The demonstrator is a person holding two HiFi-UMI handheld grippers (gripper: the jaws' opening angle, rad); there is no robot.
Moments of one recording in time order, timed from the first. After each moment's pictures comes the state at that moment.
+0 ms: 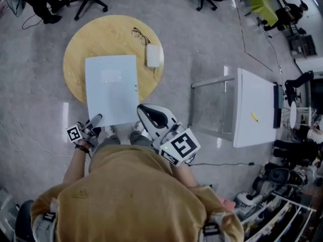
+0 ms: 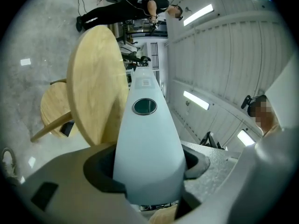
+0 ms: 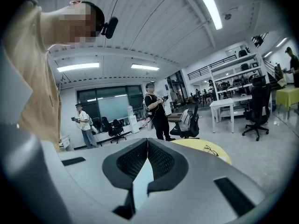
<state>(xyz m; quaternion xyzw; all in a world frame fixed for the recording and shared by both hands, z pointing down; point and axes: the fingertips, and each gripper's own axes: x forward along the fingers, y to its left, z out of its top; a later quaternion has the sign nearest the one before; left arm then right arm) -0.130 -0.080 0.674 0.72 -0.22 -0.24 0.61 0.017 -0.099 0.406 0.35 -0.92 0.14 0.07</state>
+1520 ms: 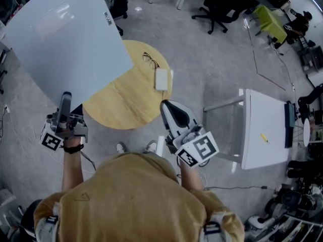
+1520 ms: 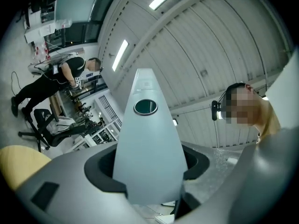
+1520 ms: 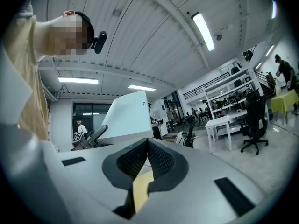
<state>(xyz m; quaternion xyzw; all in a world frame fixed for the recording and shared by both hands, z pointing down) -0.192 -0.182 0.281 0.83 -0.35 -0.39 0.19 0.088 -0.158 0.322 0.39 -0.92 0.09 -0.05</state>
